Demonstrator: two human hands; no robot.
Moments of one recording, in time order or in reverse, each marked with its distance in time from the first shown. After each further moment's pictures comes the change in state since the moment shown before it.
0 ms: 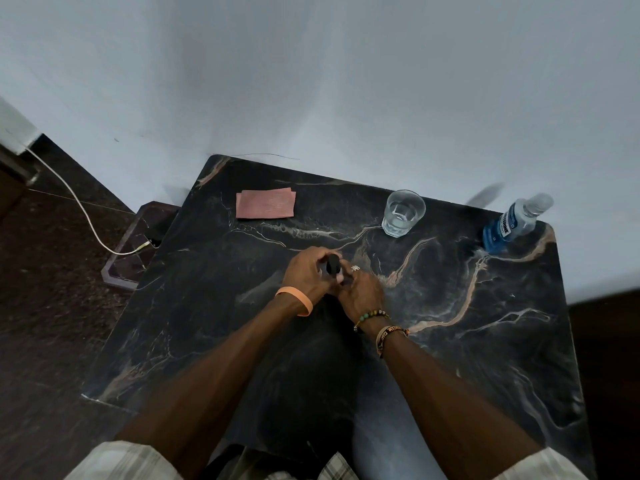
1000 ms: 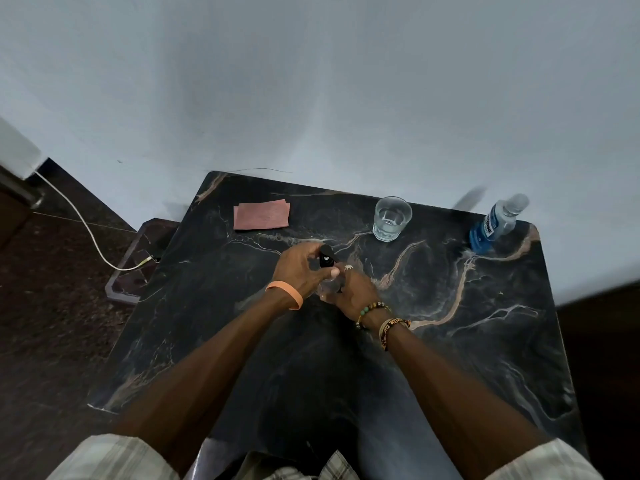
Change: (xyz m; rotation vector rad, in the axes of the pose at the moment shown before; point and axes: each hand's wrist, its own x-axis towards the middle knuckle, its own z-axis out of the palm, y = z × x) left_hand -0.001 0.031 -0.021 0.064 0.005 0.049; right_hand 0.000 -0.003 -0.021 0.088 -0.163 -0.055
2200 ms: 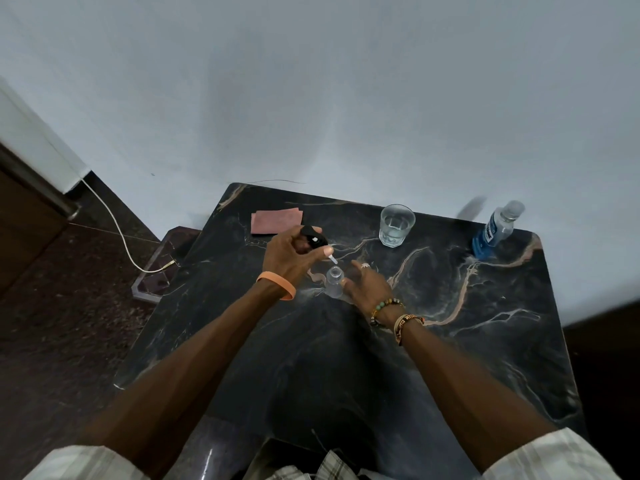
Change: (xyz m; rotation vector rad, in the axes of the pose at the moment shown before) left_hand -0.031 0.032 -0.040 -0.115 0.265 0.074; right_hand -0.016 0.004 -0.018 -0.087 0.012 0.049
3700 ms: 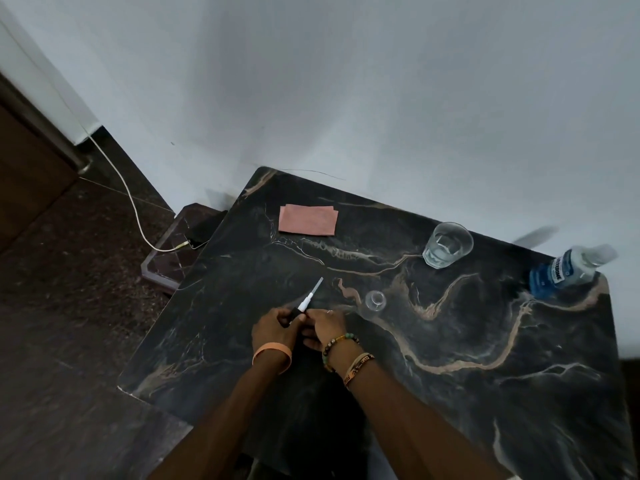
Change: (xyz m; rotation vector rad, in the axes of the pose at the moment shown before) left_hand -0.055 -0.167 -0.004 0.219 0.069 -0.768; right_hand 0.029 -0.101 0.133 0.907 -0.289 0.786
